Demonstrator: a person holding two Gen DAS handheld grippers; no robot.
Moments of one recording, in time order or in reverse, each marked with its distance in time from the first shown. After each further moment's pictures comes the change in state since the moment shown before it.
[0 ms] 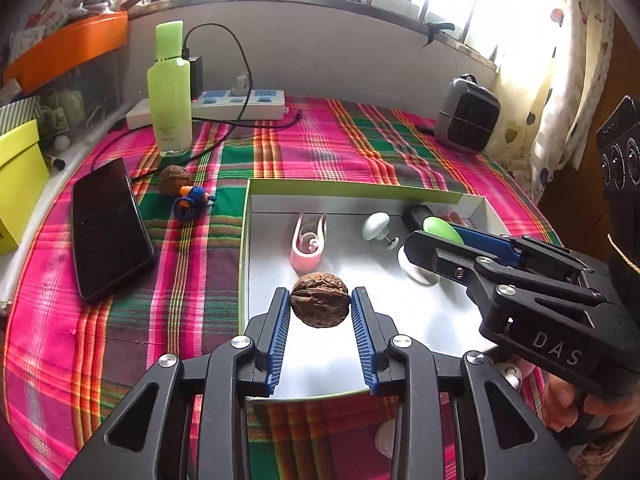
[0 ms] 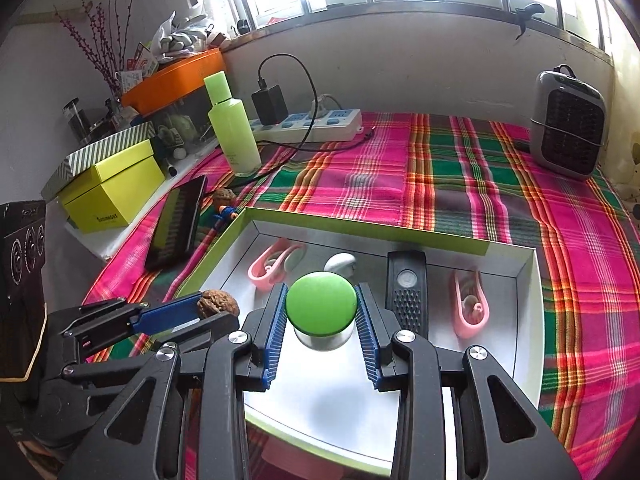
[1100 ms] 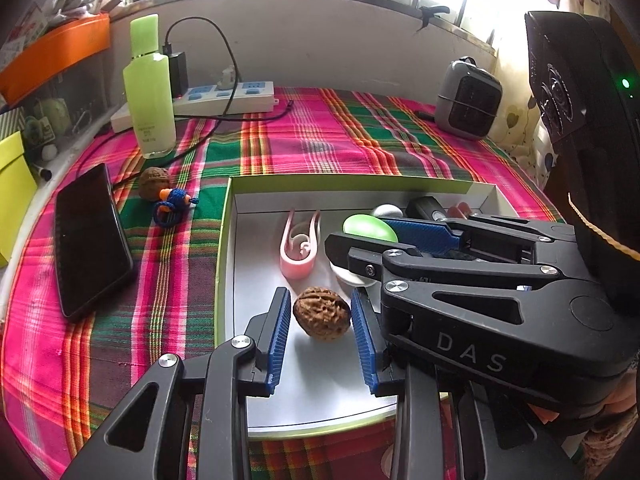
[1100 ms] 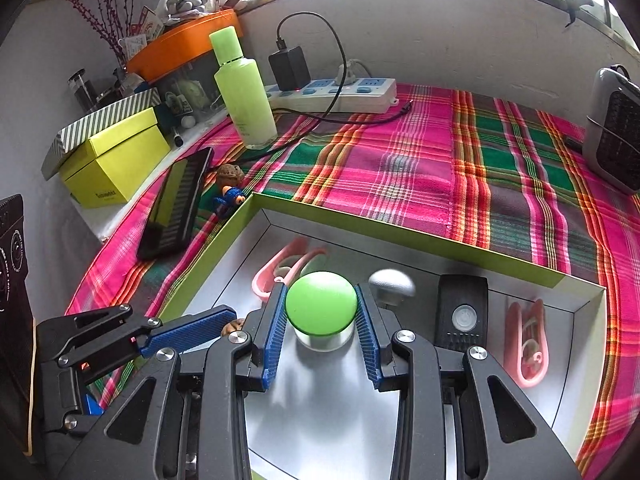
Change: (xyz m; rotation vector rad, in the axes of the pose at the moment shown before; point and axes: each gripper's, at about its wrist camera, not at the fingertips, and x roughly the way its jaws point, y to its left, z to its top) left arm 0.020 -0.007 0.004 0.042 0.026 0.010; right arm 0.050 0.008 0.017 -0.057 0.116 0.063
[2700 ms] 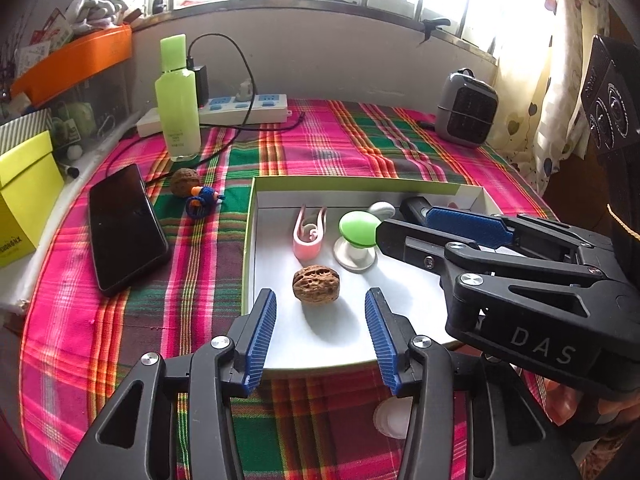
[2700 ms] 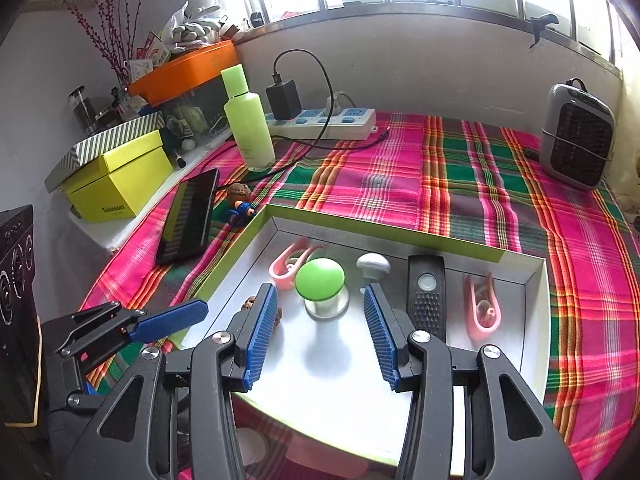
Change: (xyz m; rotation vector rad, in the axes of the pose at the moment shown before) left arm -0.038 -0.002 -0.014 -0.009 -0.037 0.047; right arm -0.053 0.015 -0.018 0.024 -0.095 -0.068
